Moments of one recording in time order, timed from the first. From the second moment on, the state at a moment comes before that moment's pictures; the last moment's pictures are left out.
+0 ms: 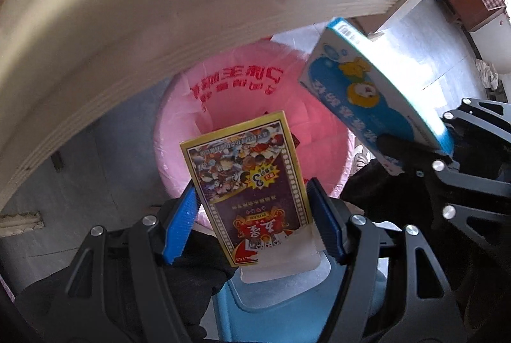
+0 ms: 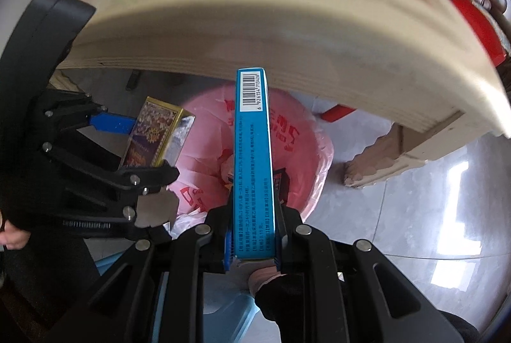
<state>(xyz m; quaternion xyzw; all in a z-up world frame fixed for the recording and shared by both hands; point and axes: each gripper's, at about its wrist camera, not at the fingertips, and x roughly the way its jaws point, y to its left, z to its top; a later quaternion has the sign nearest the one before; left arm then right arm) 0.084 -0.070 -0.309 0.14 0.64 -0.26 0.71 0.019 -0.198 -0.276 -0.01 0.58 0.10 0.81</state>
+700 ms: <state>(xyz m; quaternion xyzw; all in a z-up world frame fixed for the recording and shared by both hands) 0.099 -0.085 -0.383 0.14 0.68 -0.22 0.69 0.052 -0.204 -0.362 0.01 0.64 0.12 0.76</state>
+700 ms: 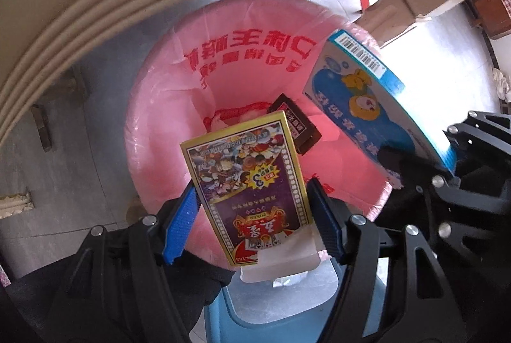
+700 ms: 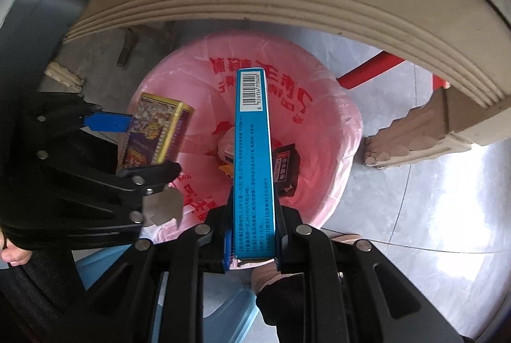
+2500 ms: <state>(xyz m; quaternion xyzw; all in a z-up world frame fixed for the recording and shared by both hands) 0.072 -0.094 -0.270 0.14 0.56 -0.13 0.80 0.010 -0.226 -0.258 0.03 0.53 -0.01 0.85</state>
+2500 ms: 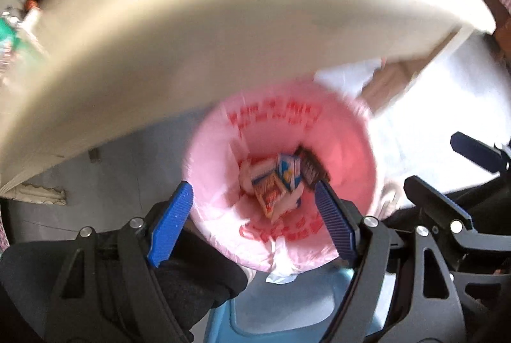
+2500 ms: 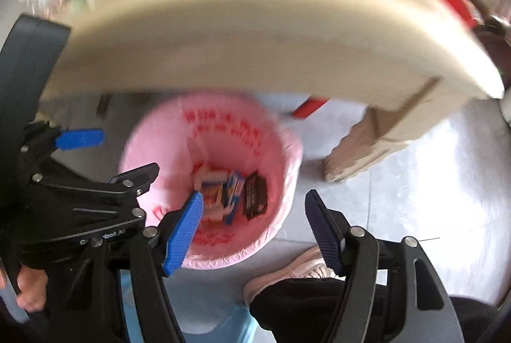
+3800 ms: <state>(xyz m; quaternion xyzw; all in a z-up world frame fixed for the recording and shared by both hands) -0.022 -0.048 -0.026 0.04 0.31 -0.06 0.95 -0.101 -0.200 -0.001 -0.03 0.24 -0.09 0.97</state>
